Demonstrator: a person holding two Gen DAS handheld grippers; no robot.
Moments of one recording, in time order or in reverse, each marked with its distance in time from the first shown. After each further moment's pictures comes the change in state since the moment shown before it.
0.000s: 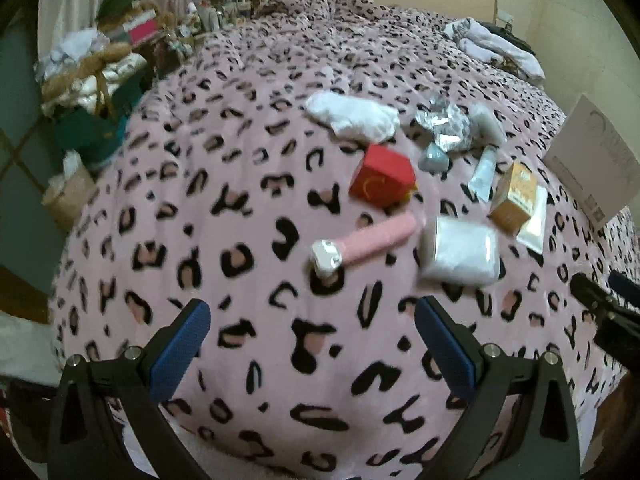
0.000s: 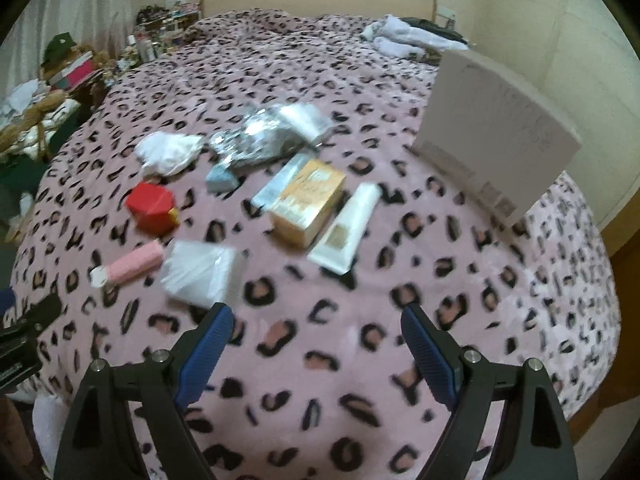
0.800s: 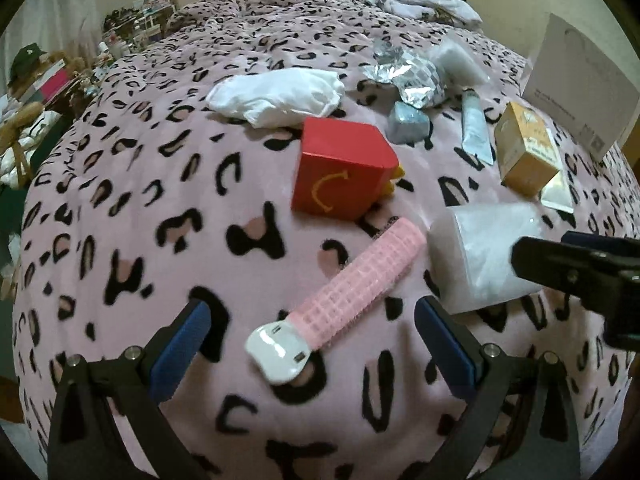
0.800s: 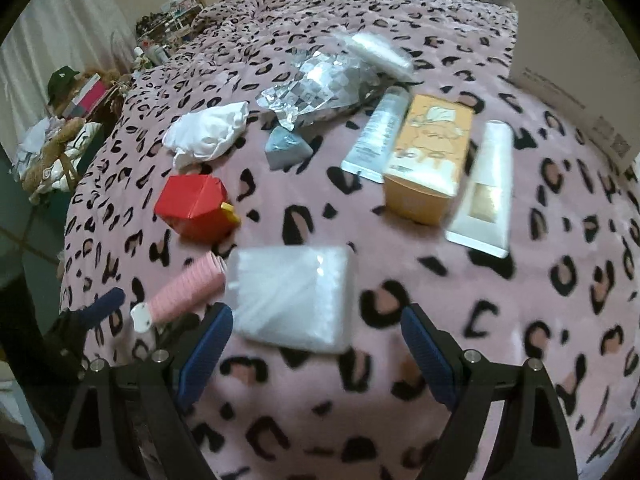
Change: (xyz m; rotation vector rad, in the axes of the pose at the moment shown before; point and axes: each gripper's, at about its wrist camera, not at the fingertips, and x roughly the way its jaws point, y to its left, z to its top) left arm 0.112 -0.031 0.032 0.288 -0.006 -0.089; right arm 0.093 0.052 0.025 0.169 0.141 0.232
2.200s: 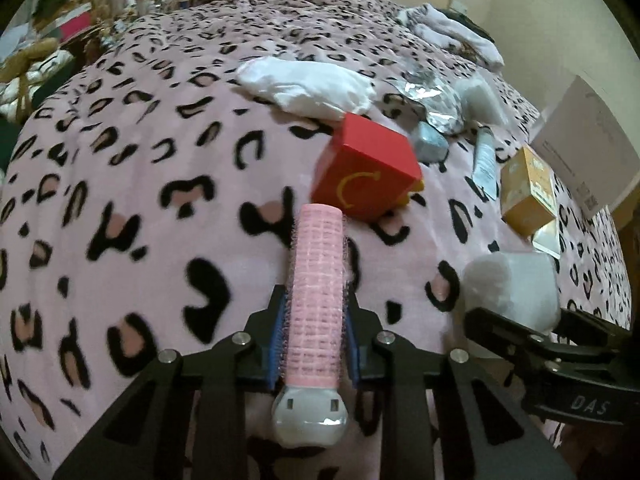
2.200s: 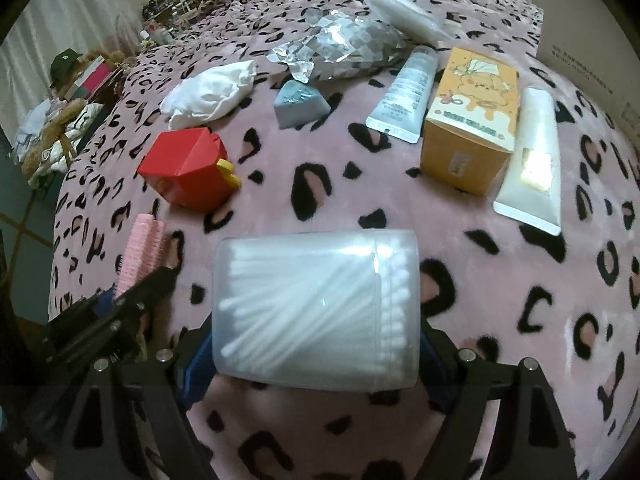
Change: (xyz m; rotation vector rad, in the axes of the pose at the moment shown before) left arm -0.003 0.029 -0.012 -0.217 -0.014 -0.099; right arm 0.027 0.006 -0.018 -0.030 0.016 0.036
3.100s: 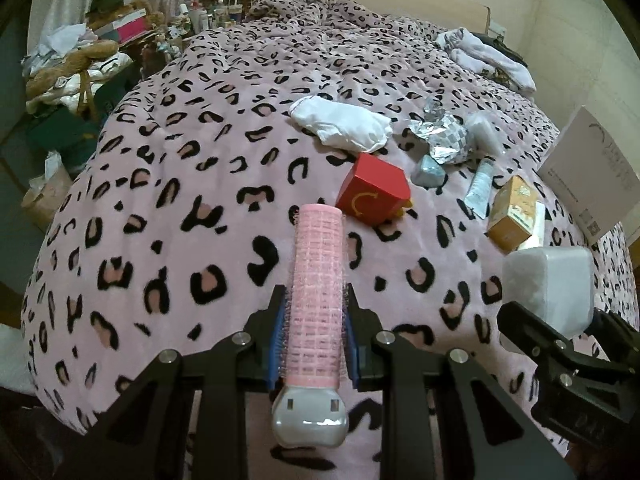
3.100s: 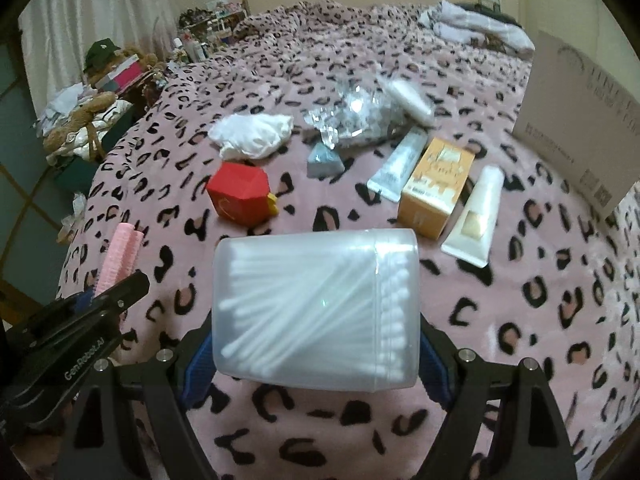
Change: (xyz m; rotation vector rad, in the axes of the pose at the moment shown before) left arm -0.090 -0.022 -0.013 -0.084 -0.043 0.153; right arm -0.088 0.016 -0.015 -0.145 -0.140 -0.046
